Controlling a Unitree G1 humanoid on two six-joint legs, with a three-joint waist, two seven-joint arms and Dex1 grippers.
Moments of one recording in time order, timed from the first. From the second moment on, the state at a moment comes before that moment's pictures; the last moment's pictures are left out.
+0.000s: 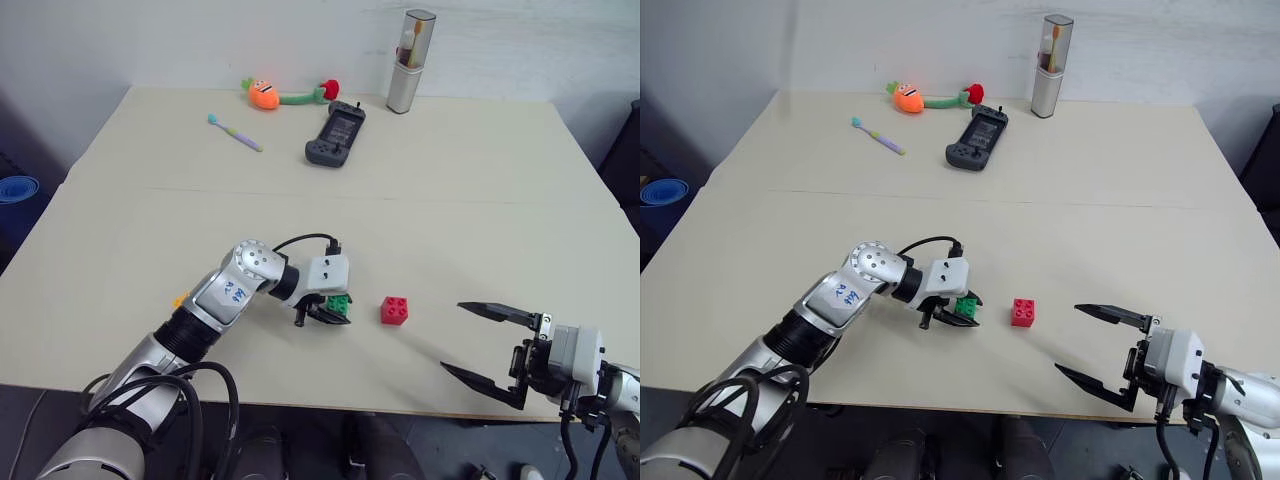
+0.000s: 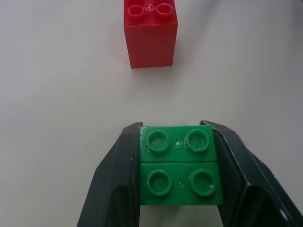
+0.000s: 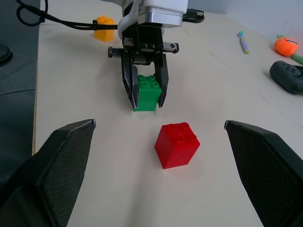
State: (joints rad) left arm -0.75 0.46 -0.52 0.09 -0.05 0.40 -1.11; right arm 0.29 -0.71 -0.32 -0.36 0.56 -0.15 1.16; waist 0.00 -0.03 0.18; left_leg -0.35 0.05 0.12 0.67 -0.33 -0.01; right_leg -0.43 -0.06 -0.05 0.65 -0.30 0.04
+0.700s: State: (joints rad) left arm -0.28 0.81 0.25 -0.08 -0.39 0.31 -1.22; right arm 0.13 -0.66 -0.22 -0.32 0.58 -0.13 1.19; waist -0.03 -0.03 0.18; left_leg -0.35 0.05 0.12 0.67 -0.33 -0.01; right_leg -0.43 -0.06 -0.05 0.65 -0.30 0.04
